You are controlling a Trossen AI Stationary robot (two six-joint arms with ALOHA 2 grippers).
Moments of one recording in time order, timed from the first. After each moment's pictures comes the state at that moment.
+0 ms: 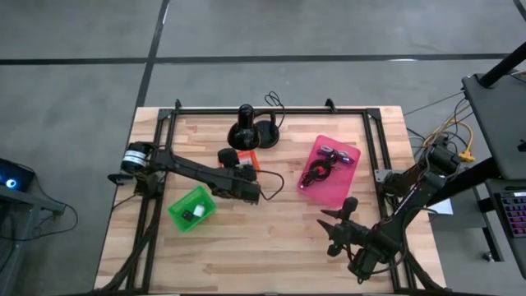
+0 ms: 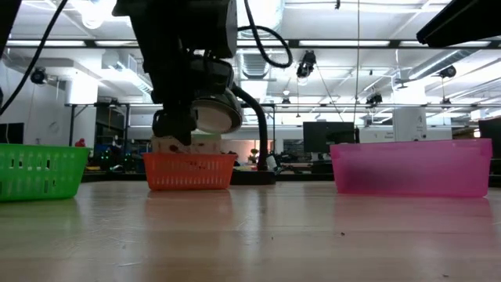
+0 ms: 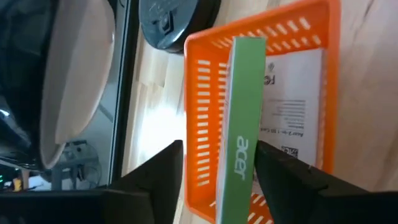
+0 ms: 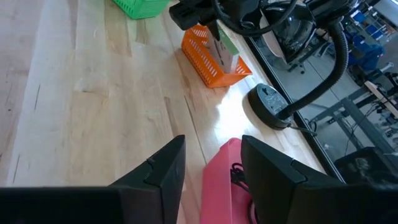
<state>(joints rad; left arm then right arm) -0.15 1.81 1.27 -1.01 -0.82 -0.38 0.92 1.59 1.00 -0.83 1.14 0.86</state>
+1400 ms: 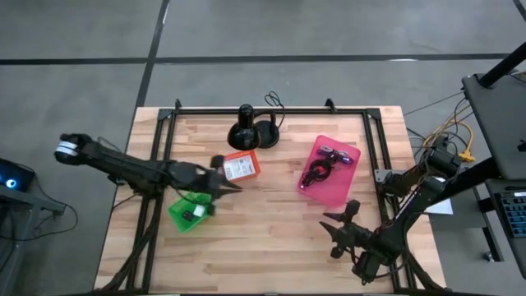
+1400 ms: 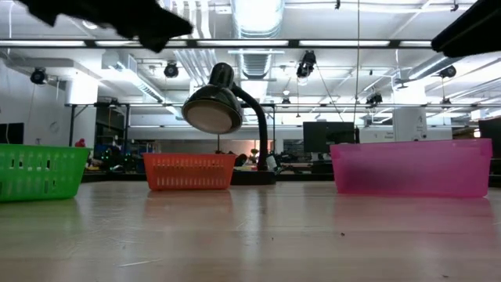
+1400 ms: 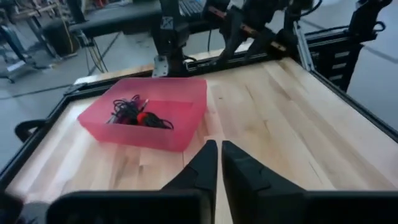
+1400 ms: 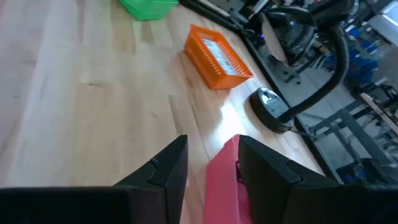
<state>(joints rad) -0.21 1.02 0.58 0.21 -0.14 0.11 0.97 1.62 0.95 -0.80 1.18 0.90</state>
